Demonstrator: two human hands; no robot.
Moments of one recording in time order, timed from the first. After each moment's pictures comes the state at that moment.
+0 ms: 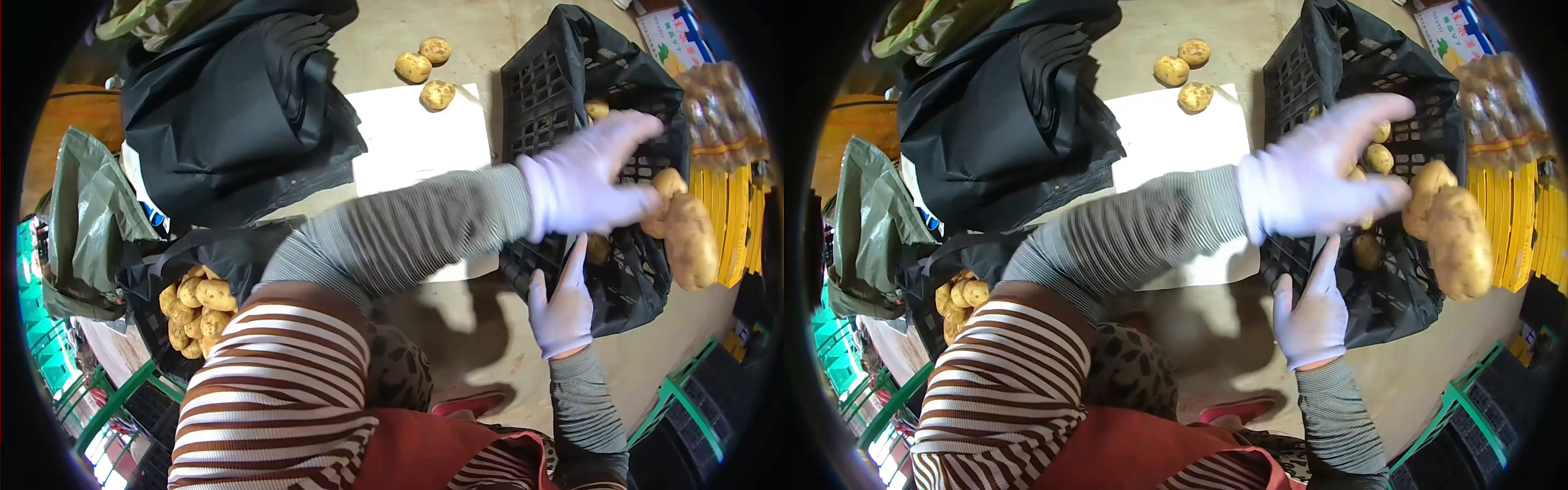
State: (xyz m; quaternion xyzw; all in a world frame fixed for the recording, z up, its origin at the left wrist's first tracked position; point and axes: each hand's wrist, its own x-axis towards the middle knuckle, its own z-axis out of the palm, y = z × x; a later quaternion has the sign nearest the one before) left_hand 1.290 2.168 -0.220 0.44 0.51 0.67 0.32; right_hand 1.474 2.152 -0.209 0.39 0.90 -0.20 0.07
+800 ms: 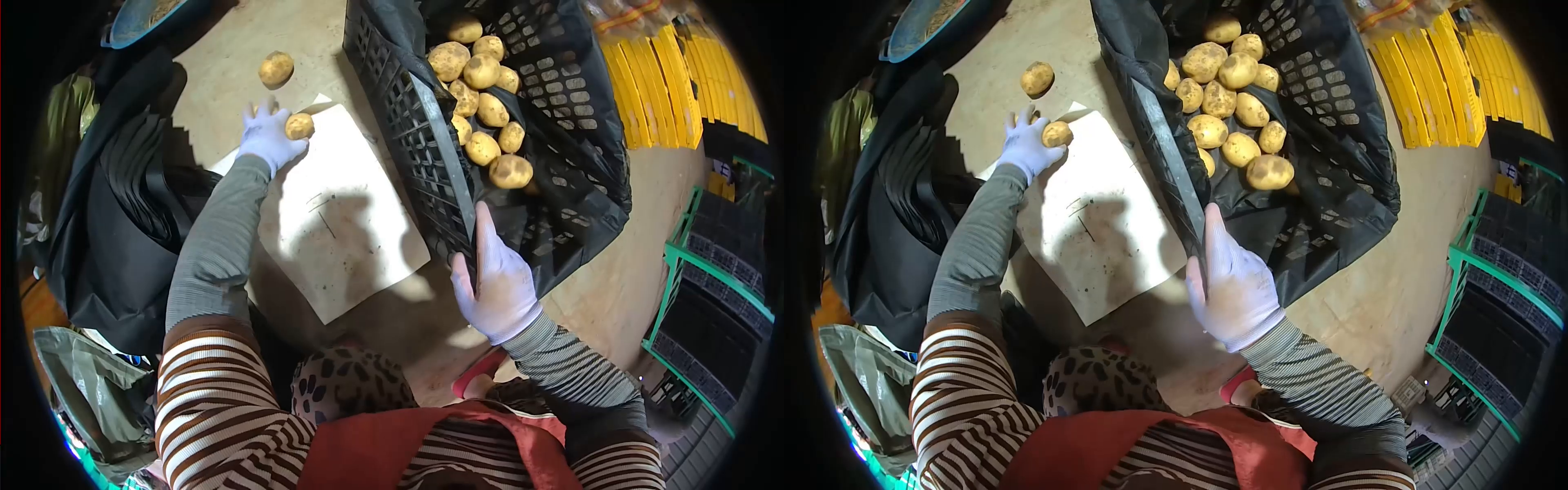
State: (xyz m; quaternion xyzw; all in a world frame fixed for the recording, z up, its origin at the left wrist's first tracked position) left_hand 1.123 2.148 -0.418 0.46 0.86 0.01 0.21; right_hand 1.480 2.172 -0.218 0.39 0.88 -0.26 0.03
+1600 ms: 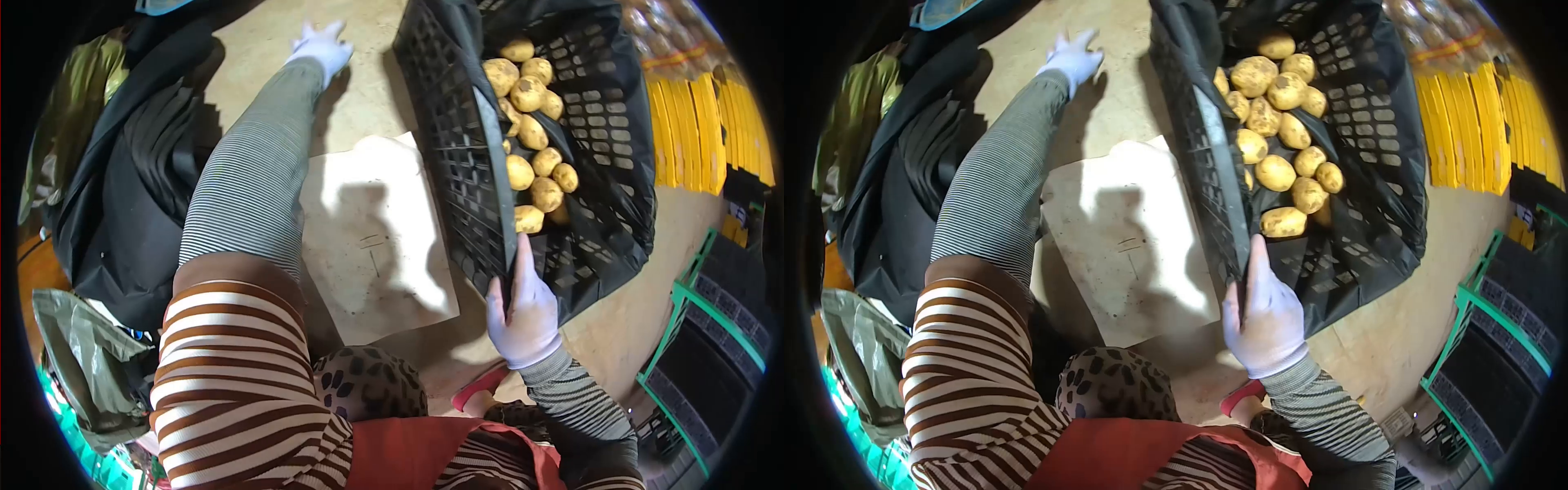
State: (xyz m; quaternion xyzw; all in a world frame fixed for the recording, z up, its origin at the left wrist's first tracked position) left_hand 1.065 2.255 -0.405 0.35 0.91 0.10 0.20; right_hand 1.473 2.170 -0.215 0.39 0.88 -0.25 0.05
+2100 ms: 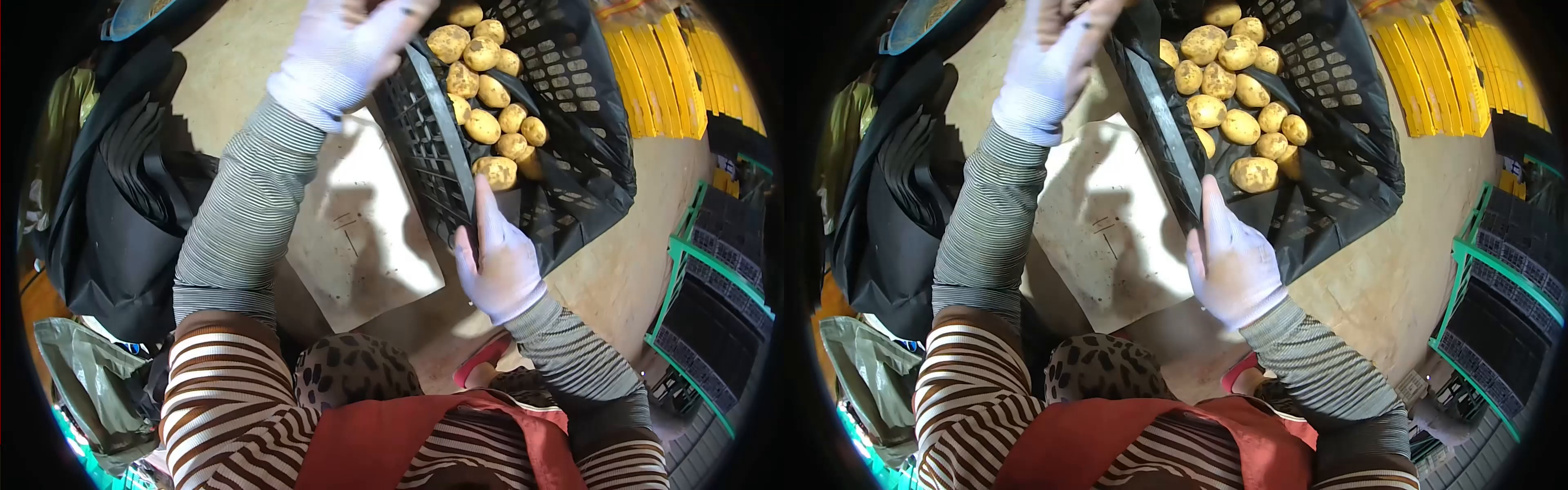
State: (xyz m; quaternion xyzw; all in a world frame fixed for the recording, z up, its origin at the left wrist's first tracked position) left_hand 1.217 2.231 -0.259 0.50 0.50 0.68 0.18; right_hand 1.483 2.170 -0.222 0.38 0.89 -0.27 0.00
